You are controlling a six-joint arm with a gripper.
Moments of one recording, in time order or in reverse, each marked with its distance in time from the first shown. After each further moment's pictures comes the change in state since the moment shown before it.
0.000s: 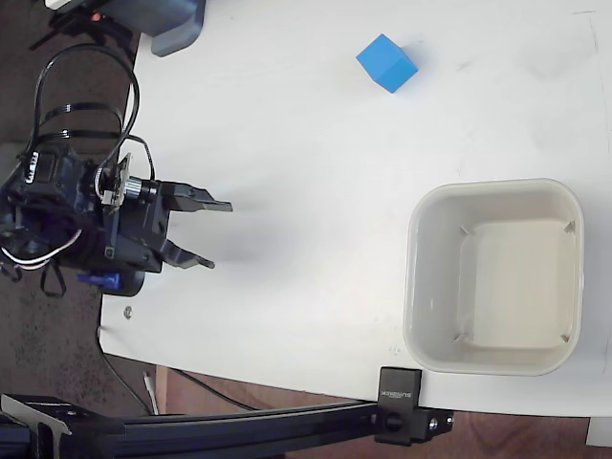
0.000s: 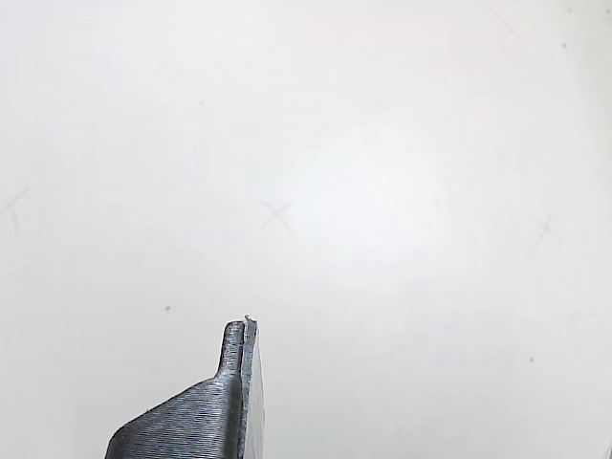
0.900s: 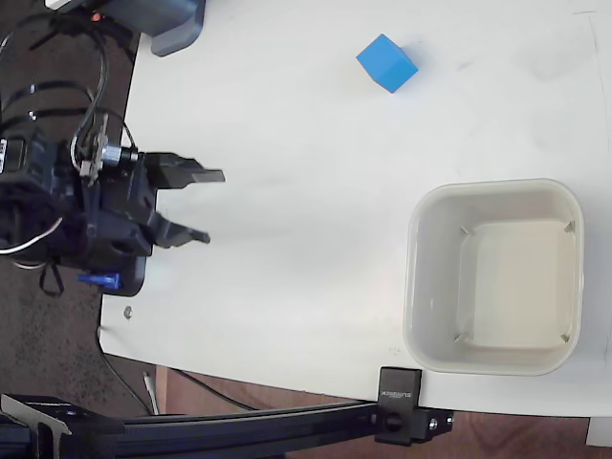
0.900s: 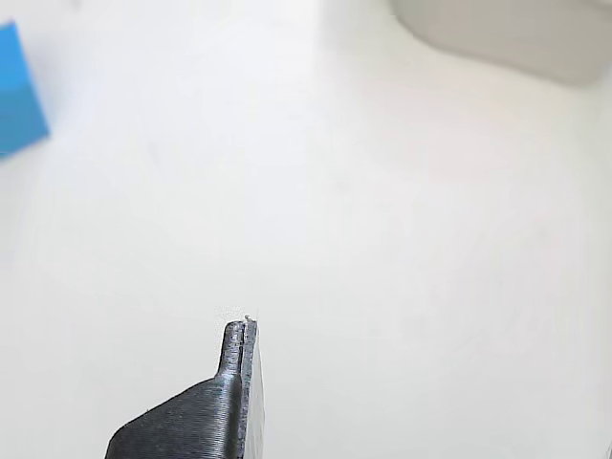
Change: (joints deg) arm 1.4 -28.0 -26.1 -3.4 -9.1 -8.1
